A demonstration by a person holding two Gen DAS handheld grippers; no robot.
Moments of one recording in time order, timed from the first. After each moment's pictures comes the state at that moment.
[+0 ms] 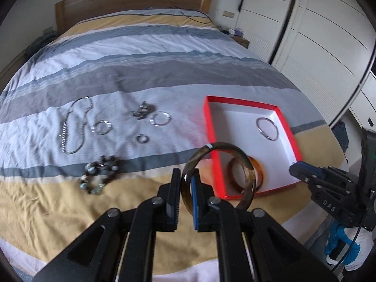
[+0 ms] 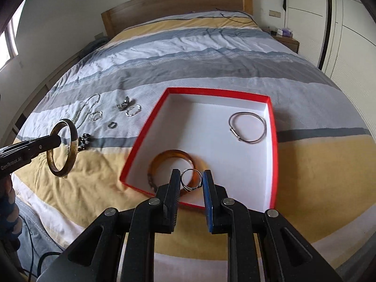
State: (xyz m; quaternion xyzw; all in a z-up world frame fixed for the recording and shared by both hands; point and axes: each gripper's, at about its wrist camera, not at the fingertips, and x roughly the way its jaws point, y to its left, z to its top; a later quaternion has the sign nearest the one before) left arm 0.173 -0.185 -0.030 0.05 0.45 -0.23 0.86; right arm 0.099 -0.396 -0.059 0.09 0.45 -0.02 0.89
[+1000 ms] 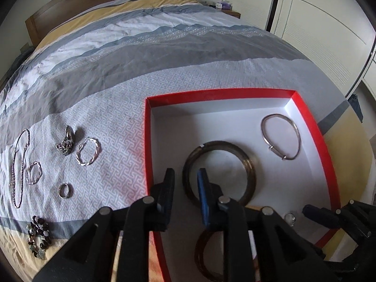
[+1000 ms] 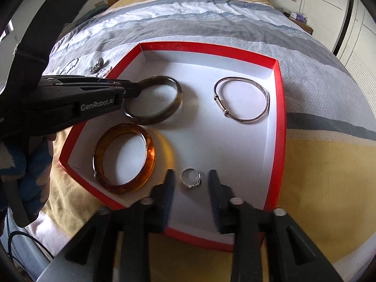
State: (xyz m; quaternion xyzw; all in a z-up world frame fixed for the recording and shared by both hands) left arm 0.251 -0.316 -0.104 0.12 0.47 -0.23 0.84; right arm 0.138 -0.418 -0.119 0.05 0.52 0.01 0.85
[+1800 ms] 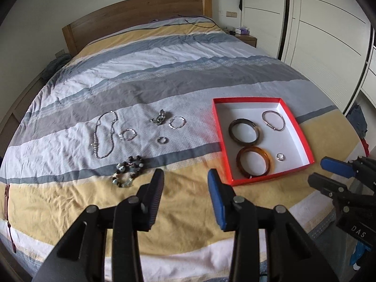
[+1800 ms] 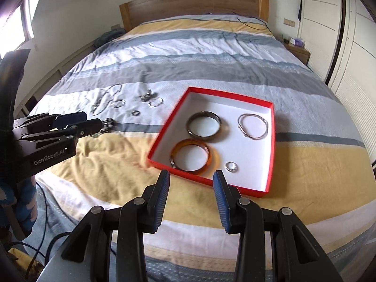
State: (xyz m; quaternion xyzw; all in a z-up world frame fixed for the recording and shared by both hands) left arm 0.119 -0.168 0.007 0.12 0.41 -0.17 0.89; right arm 0.048 -0.353 -0.008 0.04 0.44 0.03 0.90
